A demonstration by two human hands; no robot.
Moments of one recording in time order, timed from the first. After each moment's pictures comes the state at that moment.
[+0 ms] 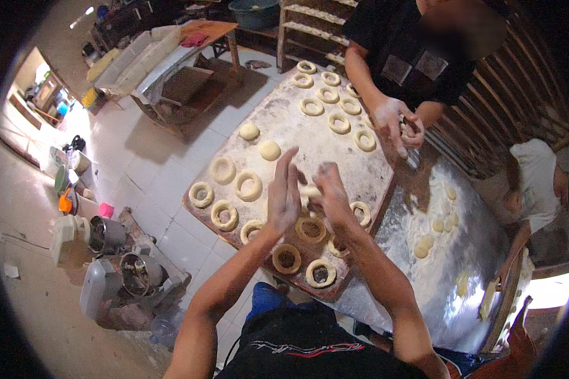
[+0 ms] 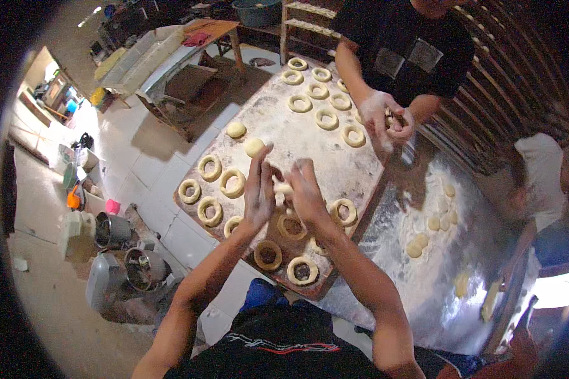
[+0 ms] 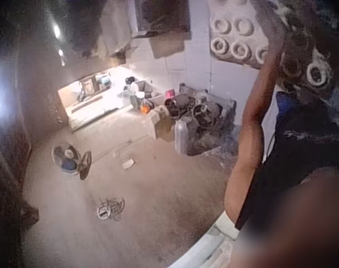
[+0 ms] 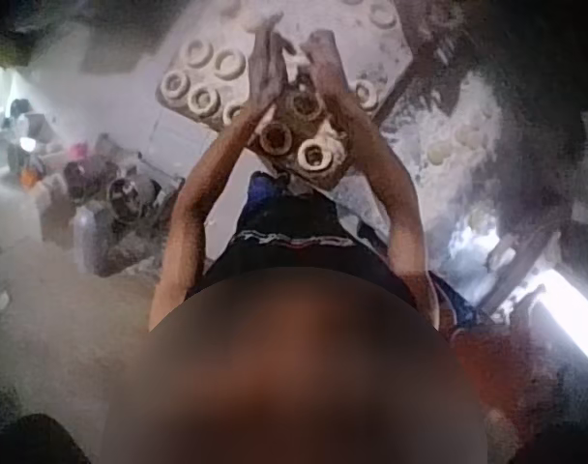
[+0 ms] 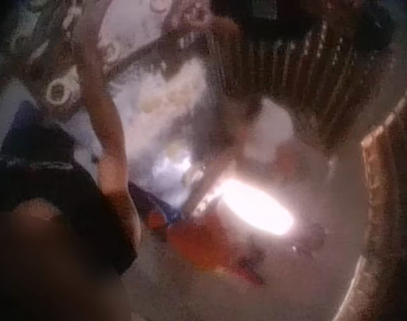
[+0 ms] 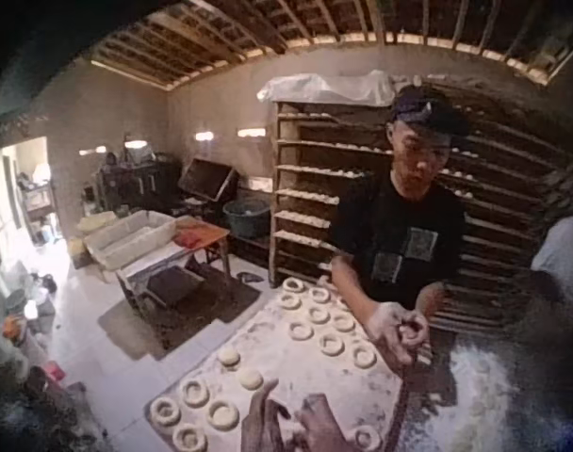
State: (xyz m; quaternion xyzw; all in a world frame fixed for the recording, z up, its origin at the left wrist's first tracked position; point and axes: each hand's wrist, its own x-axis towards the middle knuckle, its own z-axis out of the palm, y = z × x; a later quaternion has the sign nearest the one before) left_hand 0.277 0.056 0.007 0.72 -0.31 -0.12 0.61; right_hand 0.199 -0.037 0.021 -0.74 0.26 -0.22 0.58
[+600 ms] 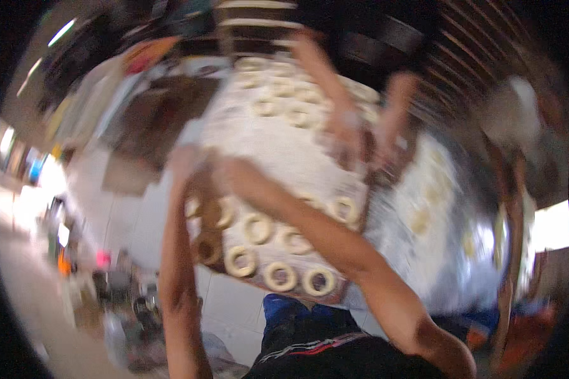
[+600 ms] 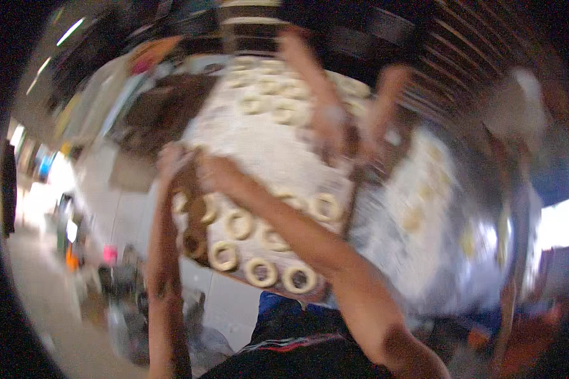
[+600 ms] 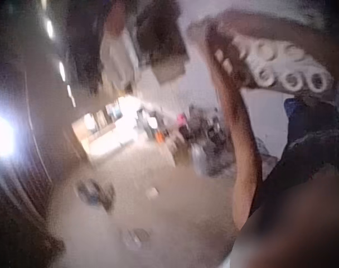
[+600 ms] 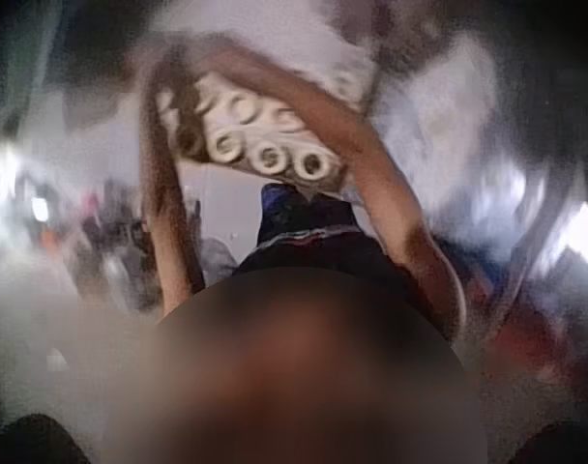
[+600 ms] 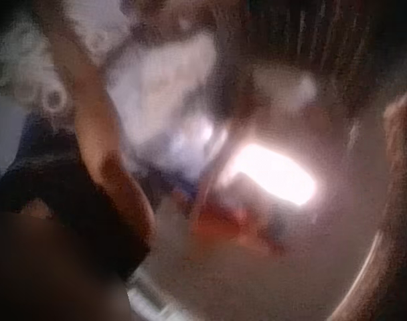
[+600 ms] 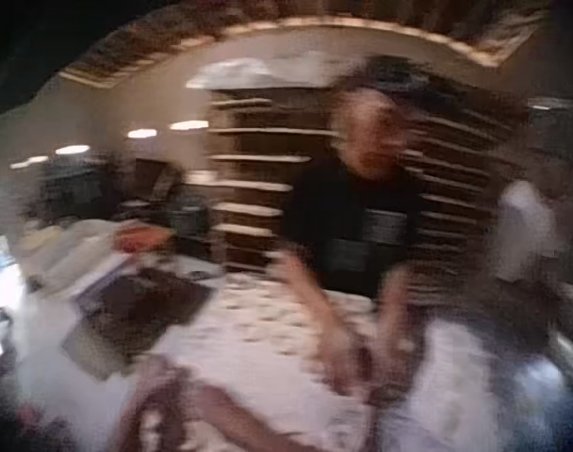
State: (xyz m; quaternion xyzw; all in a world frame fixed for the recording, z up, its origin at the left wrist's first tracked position) left_hand 0.515 0.045 -0.041 0.90 -0.44 0.00 0.01; right_hand 0.326 -0.052 -0.003 -0.89 0.07 -0.04 0.45
